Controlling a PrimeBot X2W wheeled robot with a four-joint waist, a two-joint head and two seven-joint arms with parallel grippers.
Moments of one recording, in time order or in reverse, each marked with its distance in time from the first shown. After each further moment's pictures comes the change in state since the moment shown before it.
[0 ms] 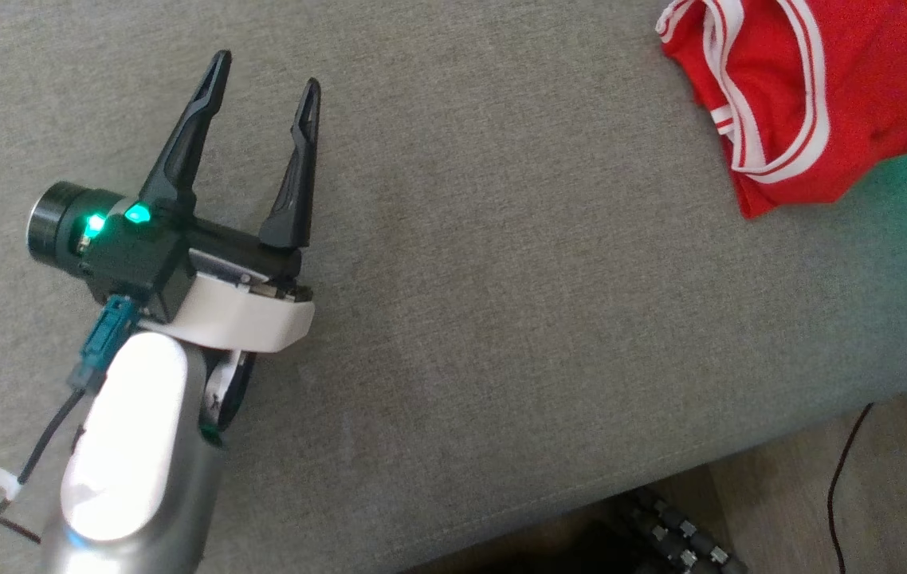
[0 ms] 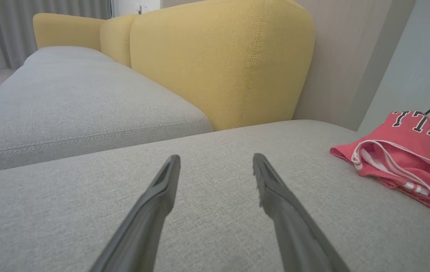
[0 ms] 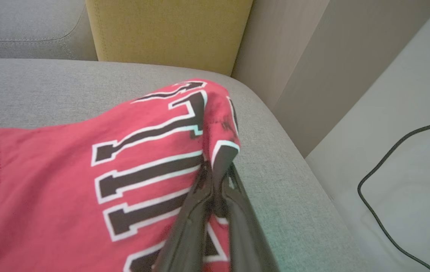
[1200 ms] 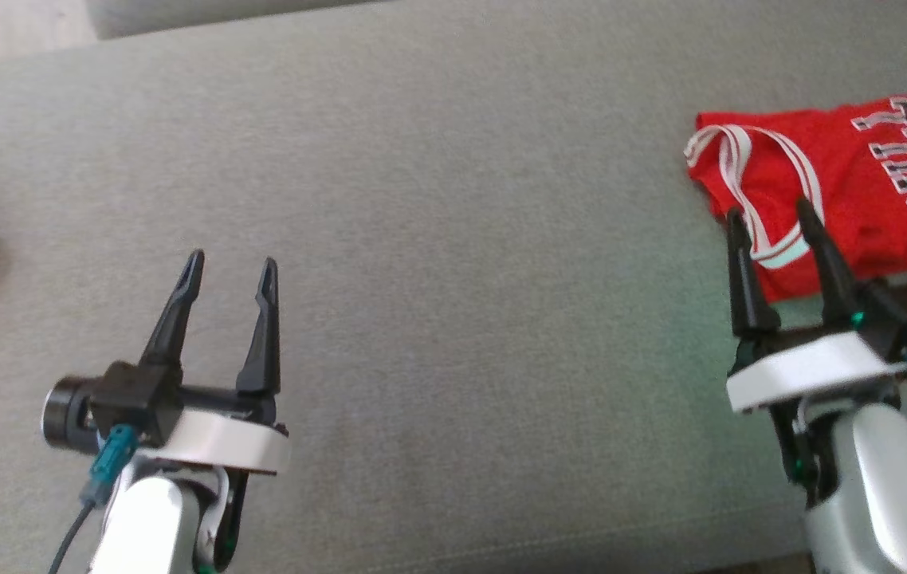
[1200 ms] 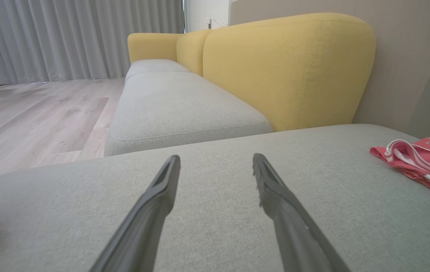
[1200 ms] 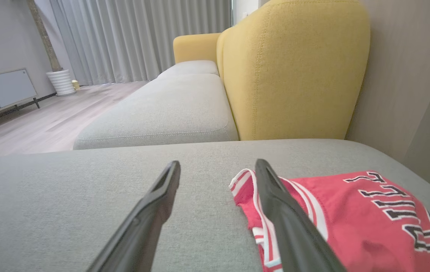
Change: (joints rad) left arm 0.310 0.007 0.056 0.034 -0.063 0.090 0.000; right arm 0.589 0.354 -0.066 -0.624 -0.169 0.000 0.026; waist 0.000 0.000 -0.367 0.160
